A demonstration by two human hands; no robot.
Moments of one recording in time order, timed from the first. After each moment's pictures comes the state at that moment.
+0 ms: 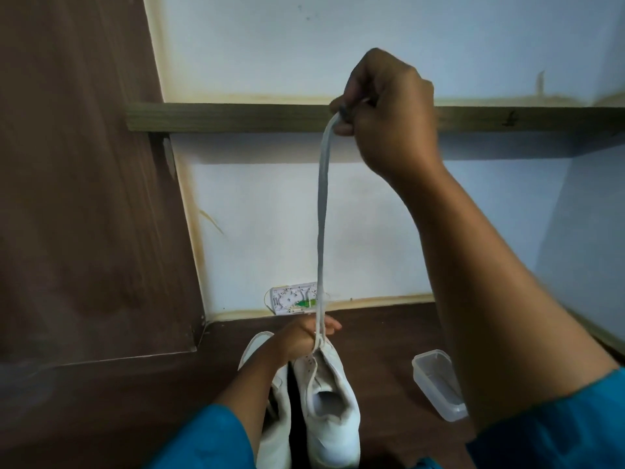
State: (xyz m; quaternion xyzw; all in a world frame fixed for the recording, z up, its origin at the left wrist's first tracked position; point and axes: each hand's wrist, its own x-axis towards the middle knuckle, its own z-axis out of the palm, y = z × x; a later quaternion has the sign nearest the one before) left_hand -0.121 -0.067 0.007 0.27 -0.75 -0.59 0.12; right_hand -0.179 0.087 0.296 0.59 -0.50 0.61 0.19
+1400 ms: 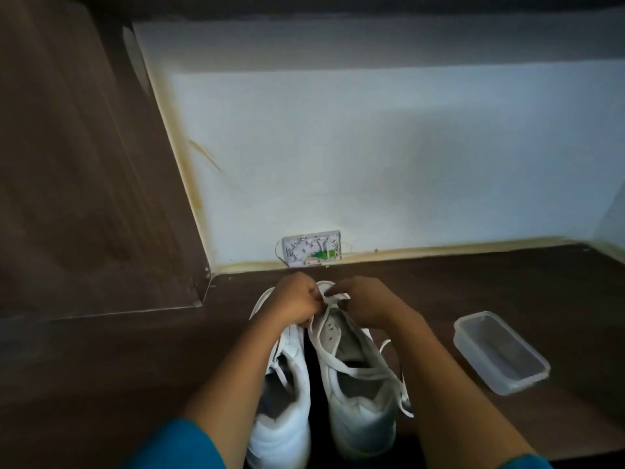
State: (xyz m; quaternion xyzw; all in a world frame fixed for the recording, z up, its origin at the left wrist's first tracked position) left_hand -0.101 -0.079 0.007 0.43 -0.85 -0.31 0.09; right_hand -0.223 -0.003 0.014 0.59 -0.78 0.11 -0.16
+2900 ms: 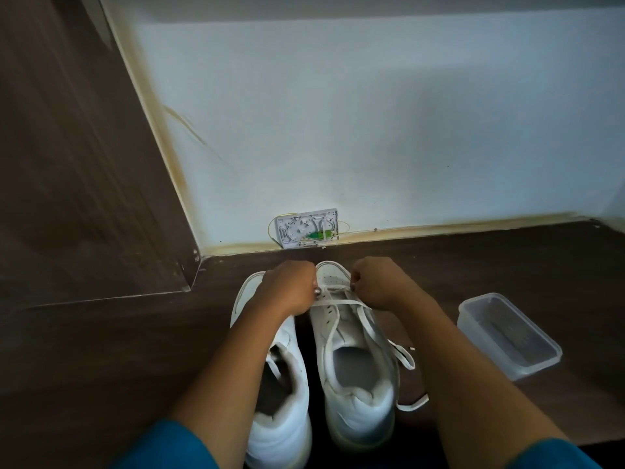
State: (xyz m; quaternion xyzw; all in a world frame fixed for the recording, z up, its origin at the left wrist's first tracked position) left_hand -0.112 -0.085 -0.006 0.39 -0.92 -0.11 0.00; right_hand -0.249 -0.009 -0.008 0.56 -0.82 0.10 -0.12
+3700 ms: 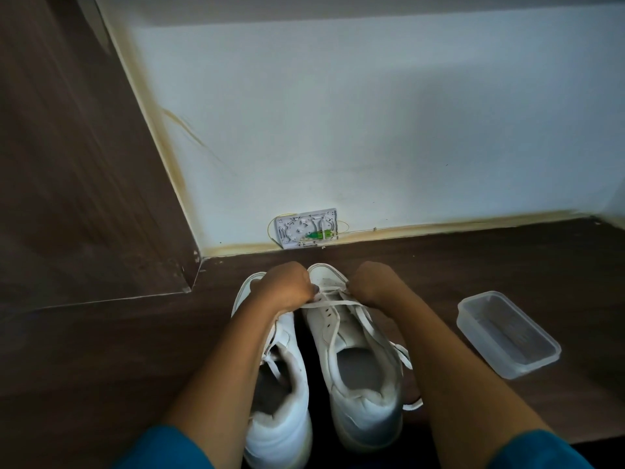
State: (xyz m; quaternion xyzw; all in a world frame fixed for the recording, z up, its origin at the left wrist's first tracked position) left_hand -0.108 -0.092 -0.007 0.45 -0.85 -0.26 0.01; right_hand -0.241 -0.015 -0.009 0.49 -0.84 0.10 -0.21
